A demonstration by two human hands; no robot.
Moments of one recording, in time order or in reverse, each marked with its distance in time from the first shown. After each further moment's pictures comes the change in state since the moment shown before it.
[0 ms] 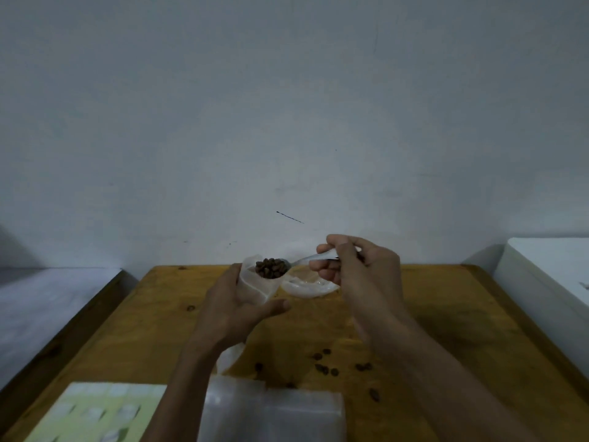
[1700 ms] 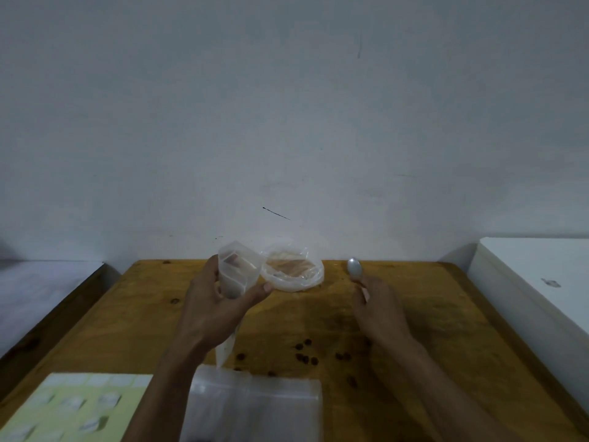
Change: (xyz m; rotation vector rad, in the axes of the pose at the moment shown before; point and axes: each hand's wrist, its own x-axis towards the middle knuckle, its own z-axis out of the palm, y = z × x) left_hand -0.026 0.010 -0.001 -0.307 0.054 0.069; right_hand 0.035 0.090 -0.090 -0.968 -0.041 -0.191
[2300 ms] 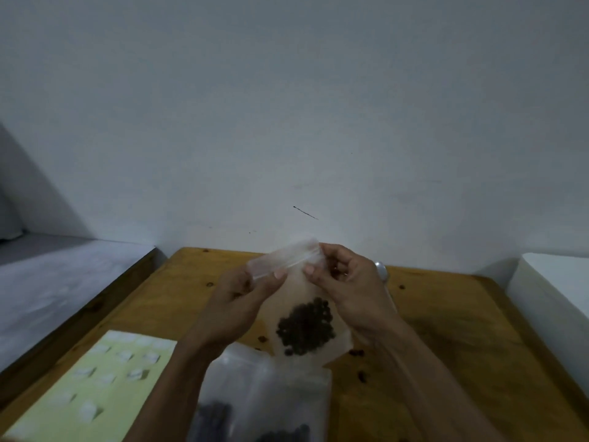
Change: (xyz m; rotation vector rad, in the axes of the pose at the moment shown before) left_hand -0.045 0.048 -0.003 -0.193 -0.235 0.043; right_hand -0.031 -0.102 -0.025 0.878 -0.358 -0.071
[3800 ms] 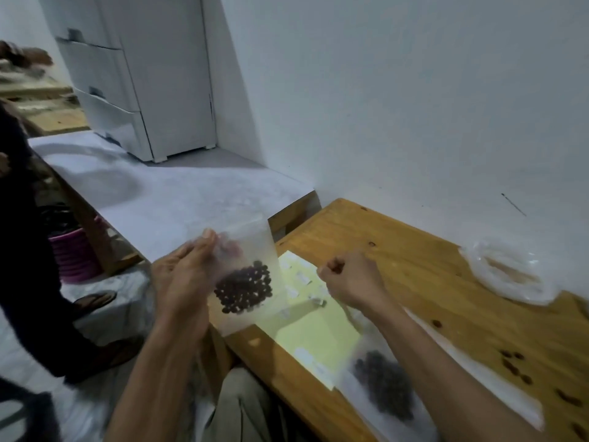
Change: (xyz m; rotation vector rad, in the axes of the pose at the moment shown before) left_hand -0.187 -0.027 -0.201 -0.302 1.183 -0.102; right_hand 0.014 0.071 0.261 -0.800 -0.406 0.130
